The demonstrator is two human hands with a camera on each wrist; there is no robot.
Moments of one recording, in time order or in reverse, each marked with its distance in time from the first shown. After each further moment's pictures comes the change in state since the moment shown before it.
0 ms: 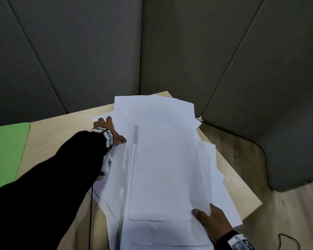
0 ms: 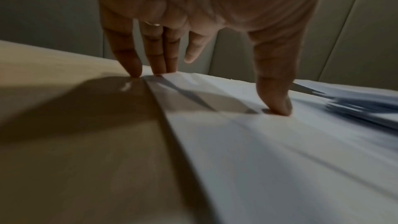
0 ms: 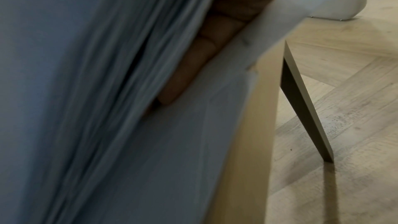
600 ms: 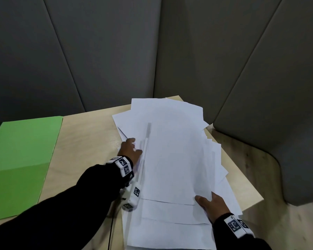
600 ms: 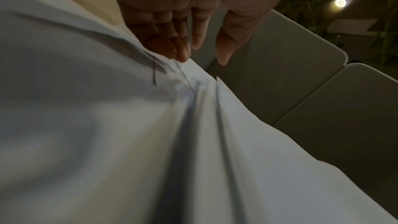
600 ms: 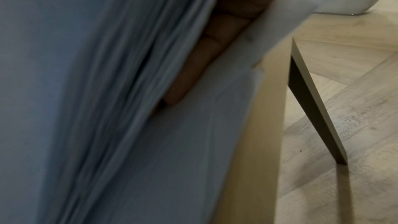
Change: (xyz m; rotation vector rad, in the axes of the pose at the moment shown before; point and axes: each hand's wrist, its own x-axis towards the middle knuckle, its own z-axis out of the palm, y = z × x) left_hand -0.125 0.000 0.045 -0.755 0.008 -0.035; right_hand -0.007 -0.007 0.007 0.170 0.038 0.025
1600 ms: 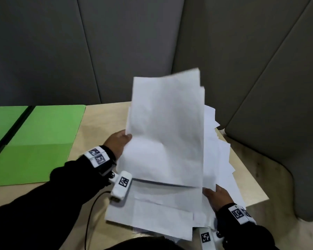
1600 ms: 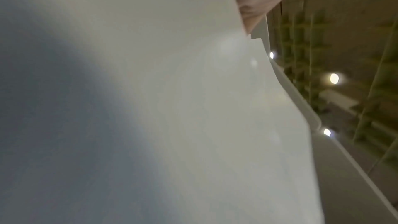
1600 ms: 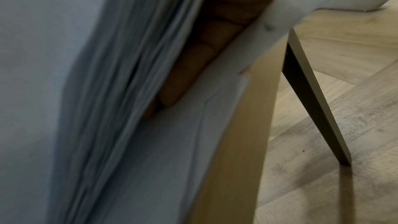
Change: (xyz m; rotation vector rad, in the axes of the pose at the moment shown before) left_hand -0.067 -0.012 -0.086 -0.674 -0.055 0.029; right_hand 0.002 0.000 -0.002 -0.113 -0.056 0.016
